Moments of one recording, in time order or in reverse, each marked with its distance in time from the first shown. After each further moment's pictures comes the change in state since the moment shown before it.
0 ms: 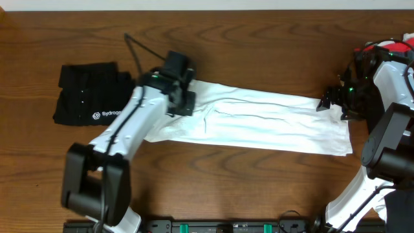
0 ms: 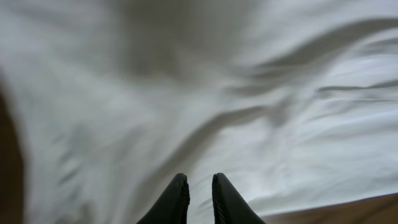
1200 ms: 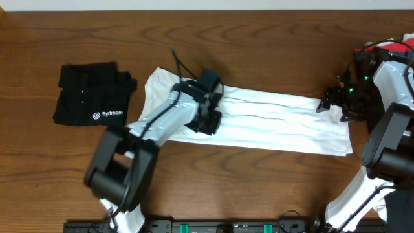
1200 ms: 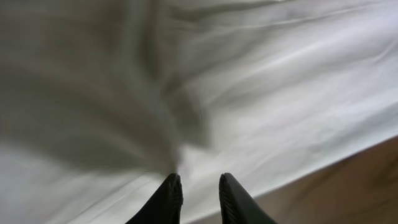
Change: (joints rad) left arm -0.147 0.126 -0.013 -0.004 0.154 -0.040; right arm 0.000 0.000 0.000 -0.024 0.000 0.000
